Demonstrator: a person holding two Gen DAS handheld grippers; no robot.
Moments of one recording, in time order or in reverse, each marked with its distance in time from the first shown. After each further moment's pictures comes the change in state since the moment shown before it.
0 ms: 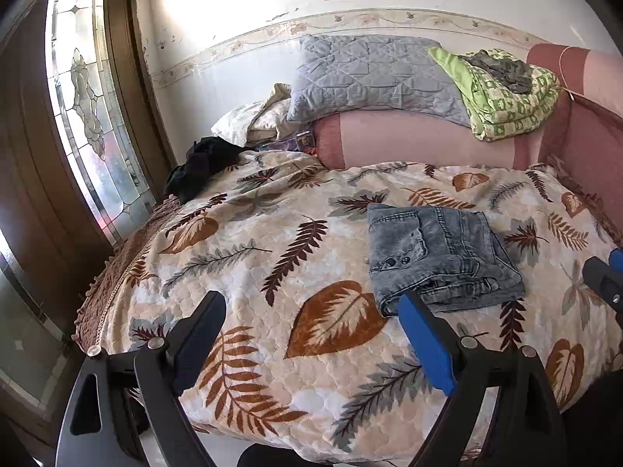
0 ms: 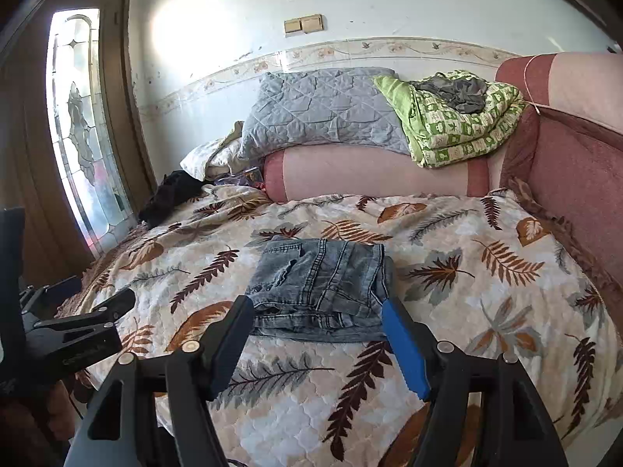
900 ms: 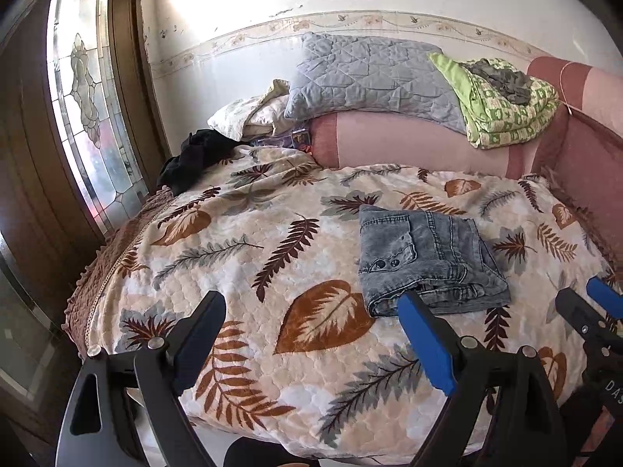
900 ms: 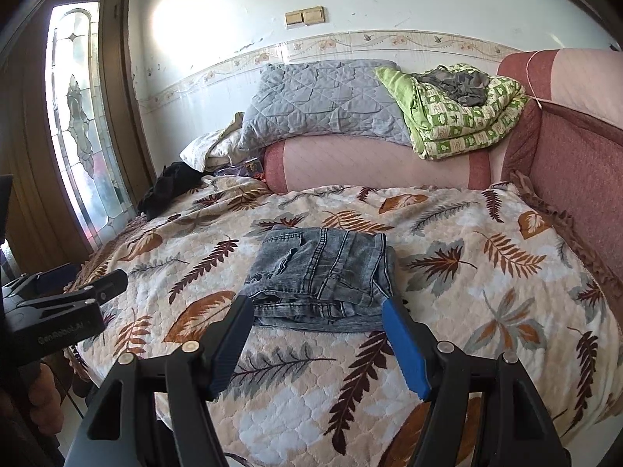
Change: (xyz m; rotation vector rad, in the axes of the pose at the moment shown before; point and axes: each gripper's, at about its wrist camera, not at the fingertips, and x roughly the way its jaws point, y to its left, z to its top) left arm -0.007 0.006 0.005 -0.052 0.011 -0.040; right arm 0.003 0.002 -0.010 -0.005 0.021 0.002
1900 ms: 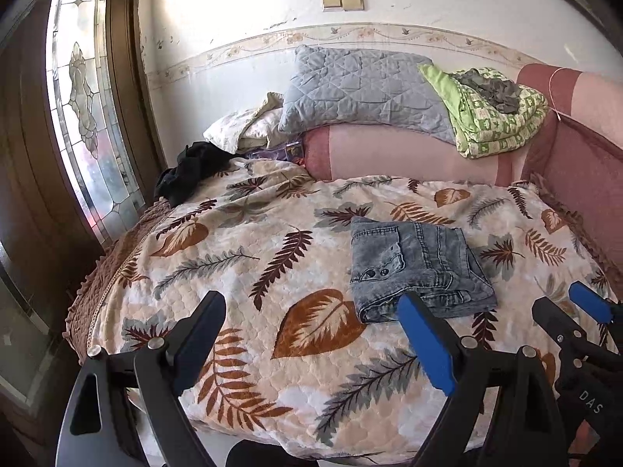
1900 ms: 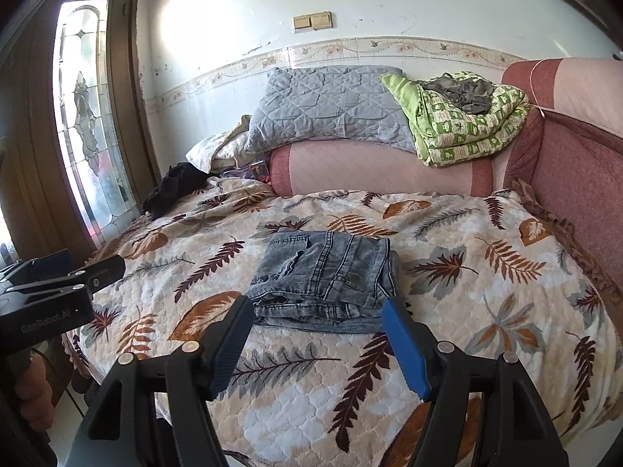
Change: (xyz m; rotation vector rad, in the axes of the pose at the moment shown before) left arm -0.023 -0.002 0.007 0.015 -0.037 -0.025; right arm -0.008 0.009 0.000 -0.024 -0.015 0.006
